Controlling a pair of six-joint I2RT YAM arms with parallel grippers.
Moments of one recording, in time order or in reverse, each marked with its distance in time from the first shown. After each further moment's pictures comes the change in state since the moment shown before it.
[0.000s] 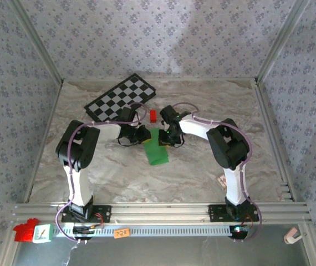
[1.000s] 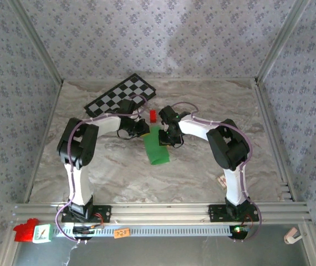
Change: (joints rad) left arm 0.026 0.058 0.178 -0.178 -0.031 0.121; right arm 0.012 0.006 0.001 -0.008 0.052 -0.003
